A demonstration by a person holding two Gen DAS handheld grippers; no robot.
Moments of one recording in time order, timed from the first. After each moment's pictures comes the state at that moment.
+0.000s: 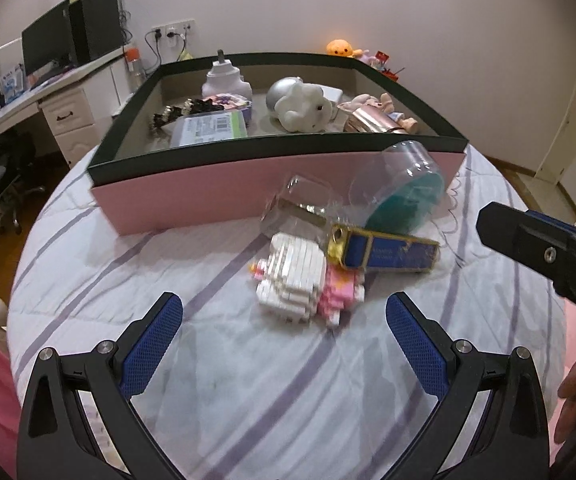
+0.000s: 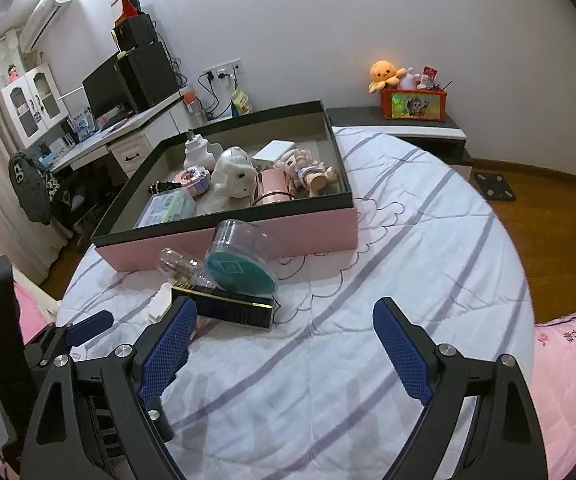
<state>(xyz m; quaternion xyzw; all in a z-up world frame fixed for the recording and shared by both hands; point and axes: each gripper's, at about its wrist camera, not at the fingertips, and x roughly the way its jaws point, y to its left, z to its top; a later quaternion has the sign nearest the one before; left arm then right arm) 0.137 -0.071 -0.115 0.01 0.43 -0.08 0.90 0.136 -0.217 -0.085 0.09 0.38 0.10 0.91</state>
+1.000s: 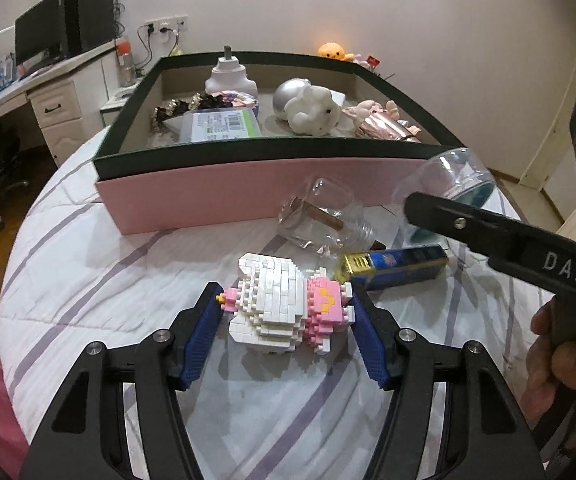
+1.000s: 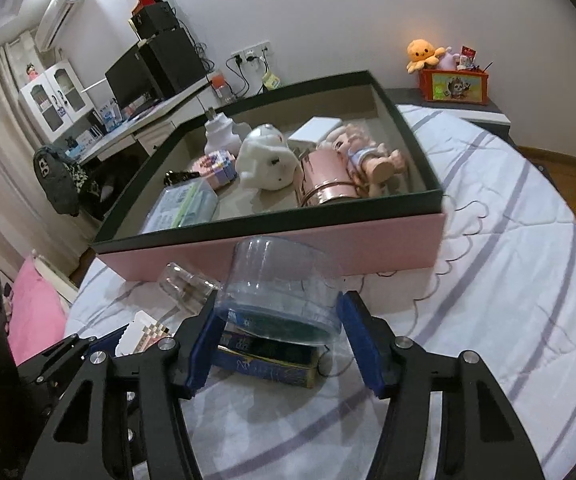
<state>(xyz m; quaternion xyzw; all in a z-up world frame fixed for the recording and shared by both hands) 0.134 -0.045 -0.113 -0.02 0.42 -0.11 0.90 0.172 -0.202 -0.109 0.12 0.39 0.16 0.90</state>
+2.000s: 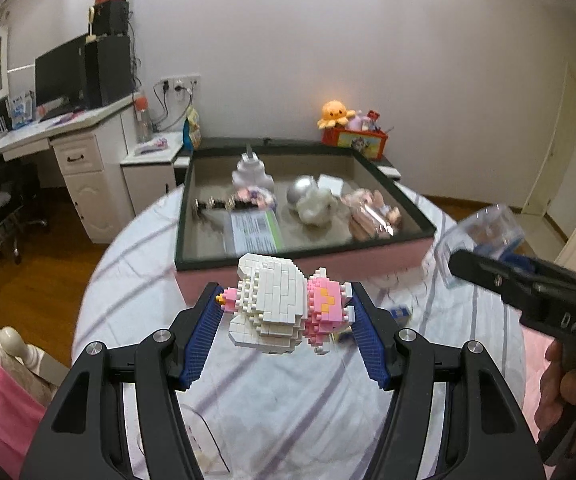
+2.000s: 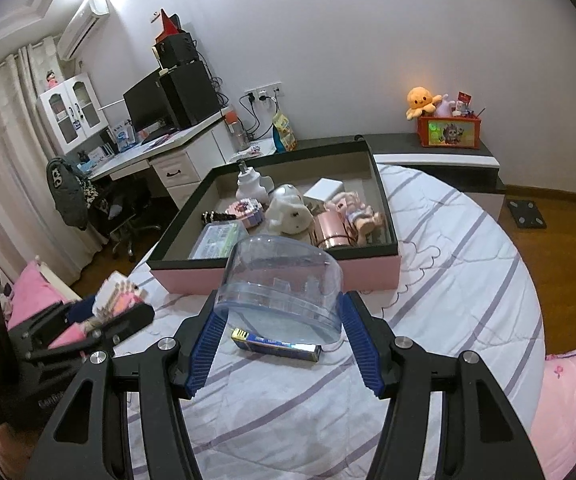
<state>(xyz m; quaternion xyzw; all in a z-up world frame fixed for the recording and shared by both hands) 0.110 -0.021 -0.031 -0.01 0.33 -0.09 0.94 0.127 -0.211 -0.047 0.10 0.33 0.16 0.92</state>
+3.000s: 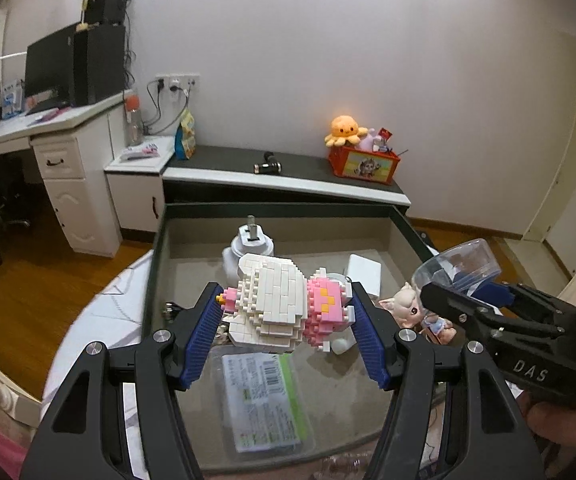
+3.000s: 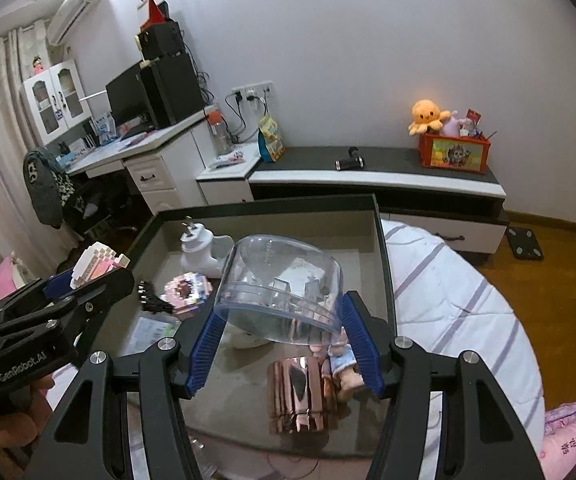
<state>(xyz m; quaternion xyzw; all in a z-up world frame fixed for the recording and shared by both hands) 0.265 -0.028 -0.040 -0.05 0.33 -0.10 0.94 0.273 -0.197 -0.053 0.06 0.35 0.14 0.93</state>
